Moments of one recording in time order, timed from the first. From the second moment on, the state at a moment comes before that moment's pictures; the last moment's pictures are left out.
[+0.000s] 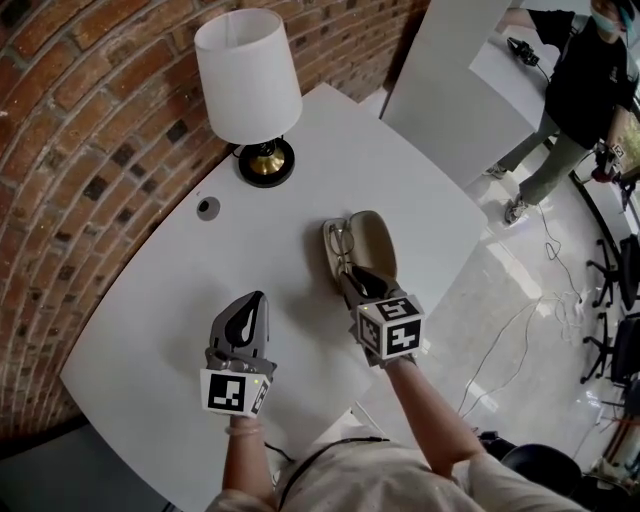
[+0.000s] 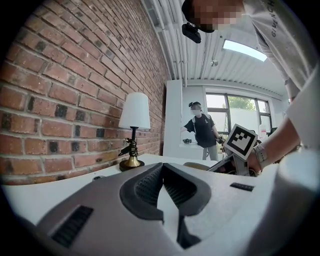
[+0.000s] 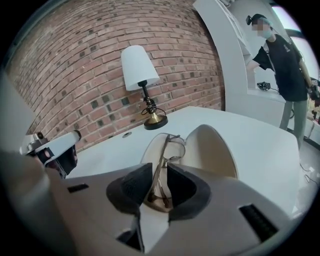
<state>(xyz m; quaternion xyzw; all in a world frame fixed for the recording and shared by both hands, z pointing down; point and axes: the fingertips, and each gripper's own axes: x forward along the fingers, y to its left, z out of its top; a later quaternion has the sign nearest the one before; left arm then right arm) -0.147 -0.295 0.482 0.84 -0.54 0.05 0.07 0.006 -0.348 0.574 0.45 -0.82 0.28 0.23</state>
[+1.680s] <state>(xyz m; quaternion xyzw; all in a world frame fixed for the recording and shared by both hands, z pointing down) -0.146 -0.258 0.451 0.83 -0.56 0.04 0.05 0.026 -0.331 0.510 0.45 -0.84 0.29 0.10</state>
